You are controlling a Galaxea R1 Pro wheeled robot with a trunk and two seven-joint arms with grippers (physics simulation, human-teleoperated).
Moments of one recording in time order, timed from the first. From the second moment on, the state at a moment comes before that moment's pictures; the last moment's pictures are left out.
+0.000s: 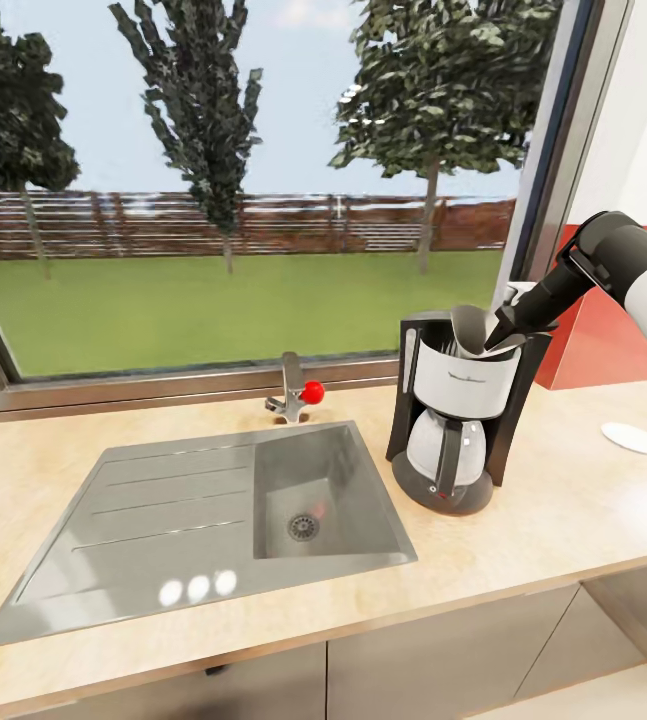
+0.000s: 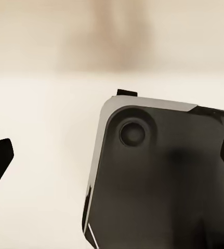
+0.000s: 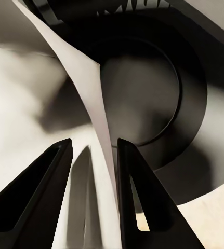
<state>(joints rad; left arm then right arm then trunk) 0.04 0.03 0.09 -0.17 0.10 -0.24 0.00 -1.88 -0.26 0.41 -0.04 0.60 1.00 1.26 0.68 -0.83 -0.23</state>
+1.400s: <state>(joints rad) 0.04 0.03 0.09 -0.17 0.10 -0.24 0.00 -1.88 -0.26 0.41 -0.04 0.60 1.00 1.26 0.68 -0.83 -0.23</state>
